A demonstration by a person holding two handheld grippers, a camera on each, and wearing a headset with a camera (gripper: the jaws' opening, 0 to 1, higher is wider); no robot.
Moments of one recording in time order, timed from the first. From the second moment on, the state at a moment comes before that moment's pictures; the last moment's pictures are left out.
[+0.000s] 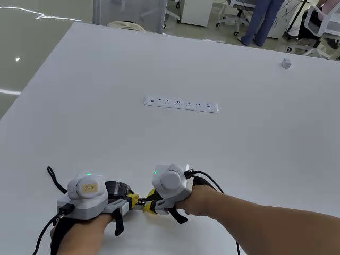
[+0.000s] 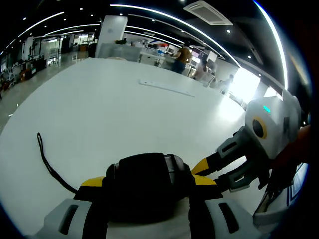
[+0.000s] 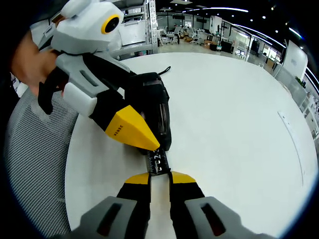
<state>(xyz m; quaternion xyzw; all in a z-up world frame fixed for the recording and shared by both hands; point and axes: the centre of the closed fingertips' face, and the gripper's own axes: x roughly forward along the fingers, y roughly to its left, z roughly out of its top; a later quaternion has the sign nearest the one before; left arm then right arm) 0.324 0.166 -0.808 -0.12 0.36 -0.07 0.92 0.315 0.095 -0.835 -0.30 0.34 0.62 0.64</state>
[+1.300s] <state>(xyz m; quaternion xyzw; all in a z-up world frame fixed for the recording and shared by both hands) 0.323 0.165 -0.806 -0.13 0.37 -0.08 0.92 0.315 0.109 -0.836 -0.30 0.34 0.62 0.64</state>
